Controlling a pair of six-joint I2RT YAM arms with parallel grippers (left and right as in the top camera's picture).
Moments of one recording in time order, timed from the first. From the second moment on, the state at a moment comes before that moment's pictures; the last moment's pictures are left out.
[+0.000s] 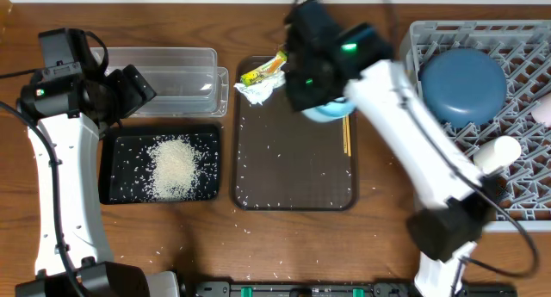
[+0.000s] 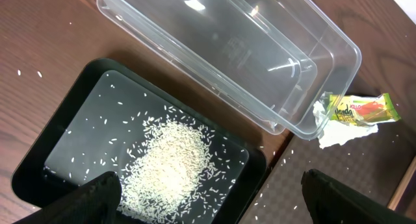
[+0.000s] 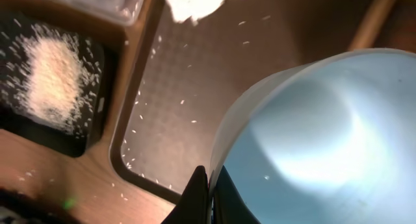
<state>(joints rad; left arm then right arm) 0.25 1.51 1.50 -1.09 0.10 -0.43 0.55 1.96 2.12 -1.36 -0.10 0.28</state>
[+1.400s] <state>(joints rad) 0.25 1.51 1.50 -1.09 0.10 -0.43 -0.69 1.83 2.07 -1.22 -0.59 0.10</state>
